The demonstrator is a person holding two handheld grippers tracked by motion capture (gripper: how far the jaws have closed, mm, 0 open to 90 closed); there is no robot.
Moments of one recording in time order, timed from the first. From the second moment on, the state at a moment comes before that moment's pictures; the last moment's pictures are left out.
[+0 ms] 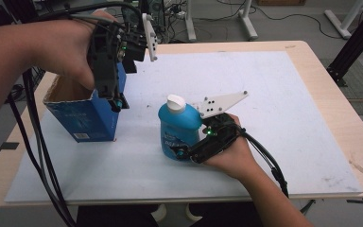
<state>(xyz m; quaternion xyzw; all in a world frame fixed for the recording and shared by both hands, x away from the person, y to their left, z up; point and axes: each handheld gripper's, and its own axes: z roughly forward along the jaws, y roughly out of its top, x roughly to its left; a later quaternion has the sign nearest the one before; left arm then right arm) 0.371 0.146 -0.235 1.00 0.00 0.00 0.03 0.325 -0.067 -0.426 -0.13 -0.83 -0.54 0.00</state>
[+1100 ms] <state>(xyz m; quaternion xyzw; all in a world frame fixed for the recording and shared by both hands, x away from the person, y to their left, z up) 0.373 0.143 -0.236 1.00 0.01 0.00 0.03 0.322 -0.065 -0.427 -0.11 -0.83 -0.55 -0.01</state>
